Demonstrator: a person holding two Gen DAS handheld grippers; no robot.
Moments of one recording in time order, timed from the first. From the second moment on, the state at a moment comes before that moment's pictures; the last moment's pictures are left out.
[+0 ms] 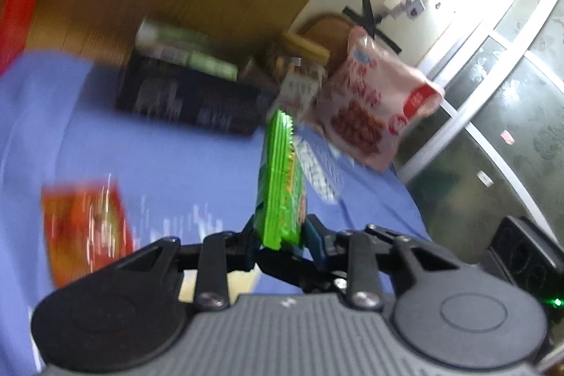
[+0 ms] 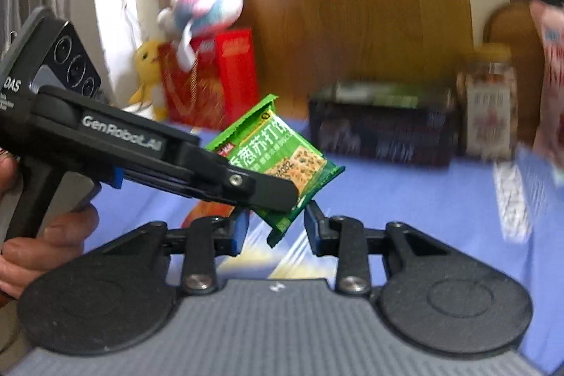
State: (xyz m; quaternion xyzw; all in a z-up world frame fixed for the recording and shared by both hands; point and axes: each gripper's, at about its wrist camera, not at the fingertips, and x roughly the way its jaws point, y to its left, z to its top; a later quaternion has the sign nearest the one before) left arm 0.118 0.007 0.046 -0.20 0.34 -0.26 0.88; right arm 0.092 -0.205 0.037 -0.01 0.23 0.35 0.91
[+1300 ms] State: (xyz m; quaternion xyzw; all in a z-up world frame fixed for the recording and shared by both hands) left arm 0.097 0.099 -0.006 -0.23 0.35 -0.07 0.90; right arm 0.180 -0.163 -0.019 0.21 0.43 0.41 0.78
